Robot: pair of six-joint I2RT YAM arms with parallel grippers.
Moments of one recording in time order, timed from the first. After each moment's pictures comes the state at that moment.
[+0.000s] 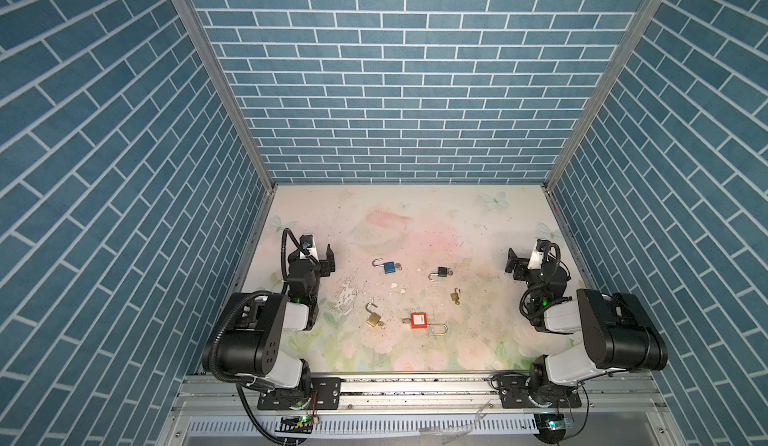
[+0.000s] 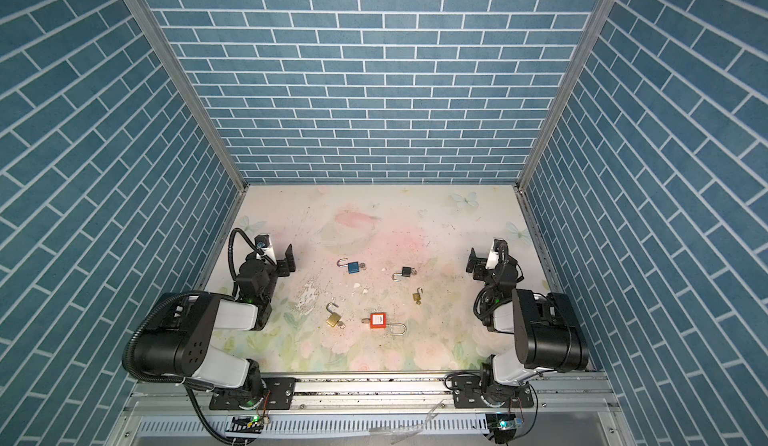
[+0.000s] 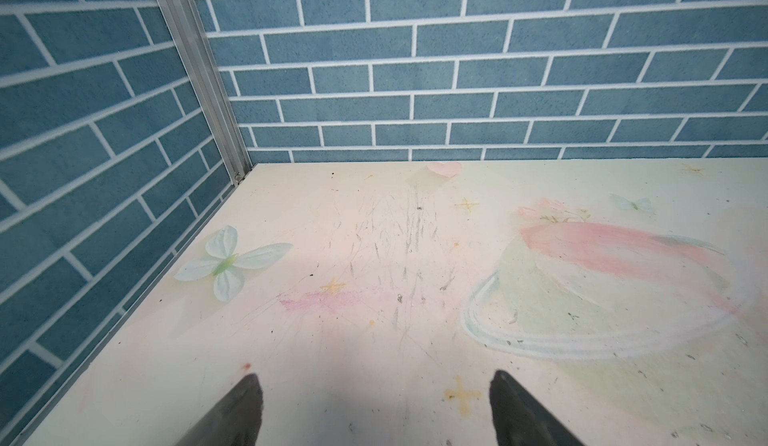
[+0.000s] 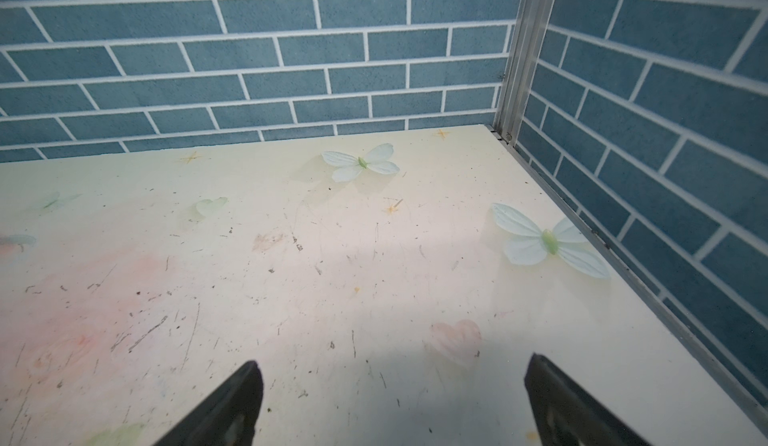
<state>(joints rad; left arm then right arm) -0.06 1.51 0.26 1.04 -0.14 0.01 -0.05 1.52 0.22 1.07 -0.02 0.02</state>
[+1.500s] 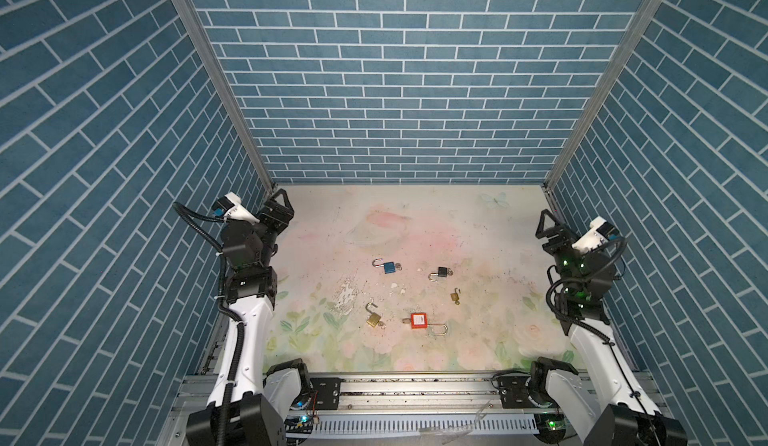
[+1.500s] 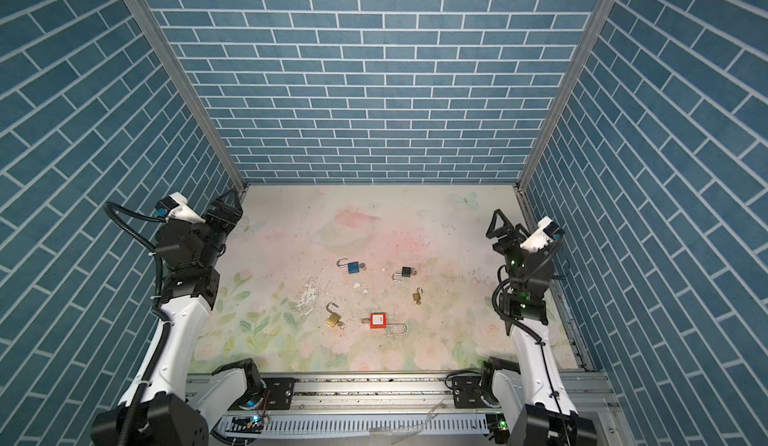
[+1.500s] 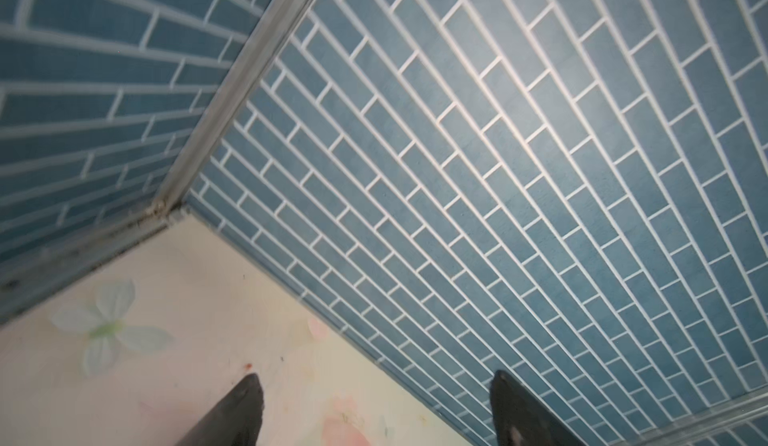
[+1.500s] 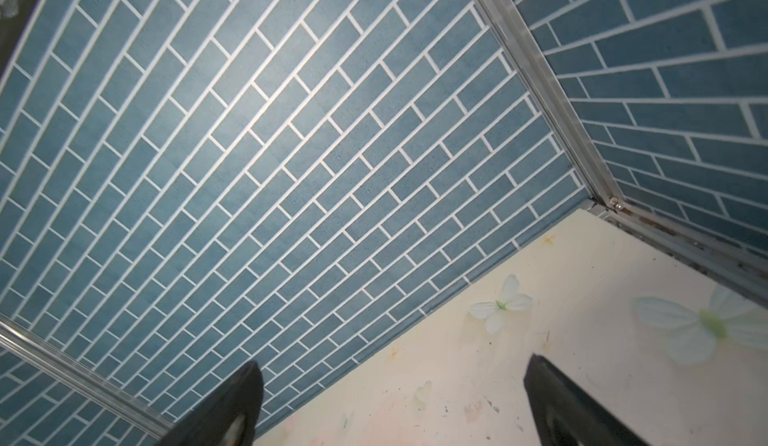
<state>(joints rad) 0.26 1.01 0.76 0.22 0.28 -0.84 -0.16 0.85 0.39 0.57 -0.22 0.78</state>
